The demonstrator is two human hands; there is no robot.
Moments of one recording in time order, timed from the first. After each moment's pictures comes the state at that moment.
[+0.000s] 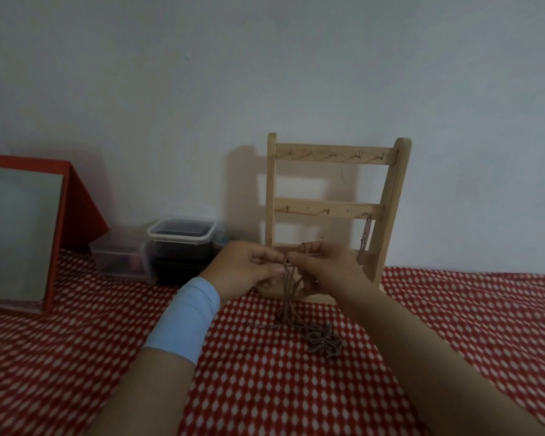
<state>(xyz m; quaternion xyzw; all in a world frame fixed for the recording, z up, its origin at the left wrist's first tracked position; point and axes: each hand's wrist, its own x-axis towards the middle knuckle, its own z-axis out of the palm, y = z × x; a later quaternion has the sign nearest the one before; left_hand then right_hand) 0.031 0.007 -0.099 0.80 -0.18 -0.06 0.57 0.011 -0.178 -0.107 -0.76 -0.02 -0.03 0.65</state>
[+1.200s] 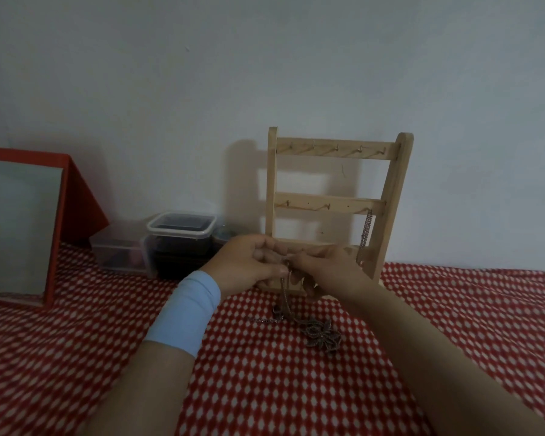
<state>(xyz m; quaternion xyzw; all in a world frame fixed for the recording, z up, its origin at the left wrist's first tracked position) 0.027 0.005 -0.093 0.80 -0.19 -0.08 0.56 0.001 -0.179 -0.102 -0.81 -0.04 0.00 0.58</state>
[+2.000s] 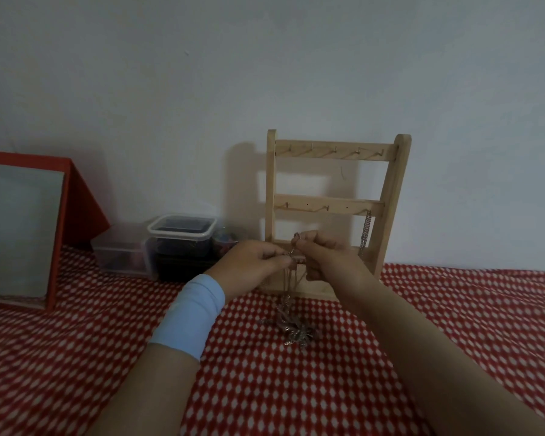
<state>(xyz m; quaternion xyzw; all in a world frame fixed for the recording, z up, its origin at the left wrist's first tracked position) 0.027 -0.002 -0.092 0.85 -0.23 -0.05 0.47 0.004 -0.179 -0.099 -0.73 -0.07 -0.04 0.68</state>
